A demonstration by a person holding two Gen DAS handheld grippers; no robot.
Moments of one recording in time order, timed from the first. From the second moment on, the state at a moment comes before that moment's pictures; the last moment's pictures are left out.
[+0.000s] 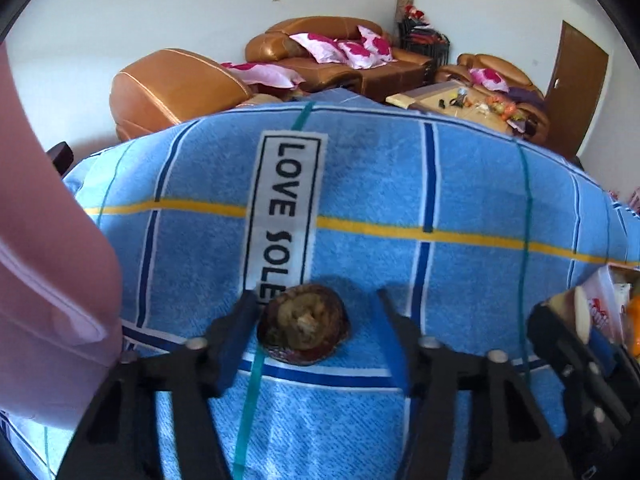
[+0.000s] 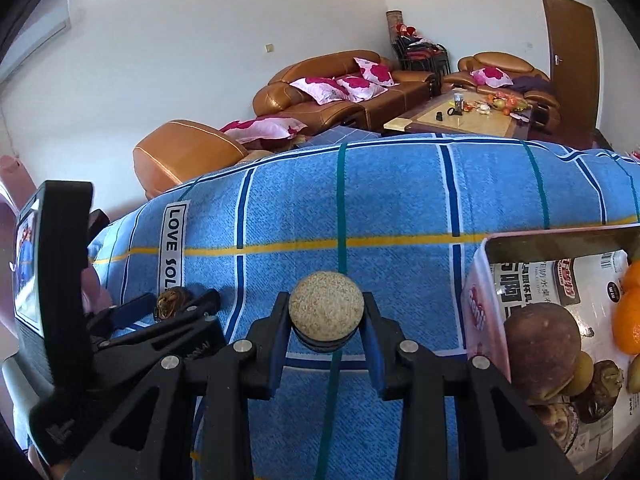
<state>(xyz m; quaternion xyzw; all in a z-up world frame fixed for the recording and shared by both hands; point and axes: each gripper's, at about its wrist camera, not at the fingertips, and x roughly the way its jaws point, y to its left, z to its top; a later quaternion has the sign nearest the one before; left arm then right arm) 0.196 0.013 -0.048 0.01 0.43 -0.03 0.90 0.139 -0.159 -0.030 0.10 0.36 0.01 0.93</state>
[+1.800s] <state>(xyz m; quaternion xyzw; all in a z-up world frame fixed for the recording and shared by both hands) 0.109 0.055 -0.056 -0.05 0.40 0.03 0.92 0.072 -0.107 -0.015 0.00 0.29 0.05 0.95</state>
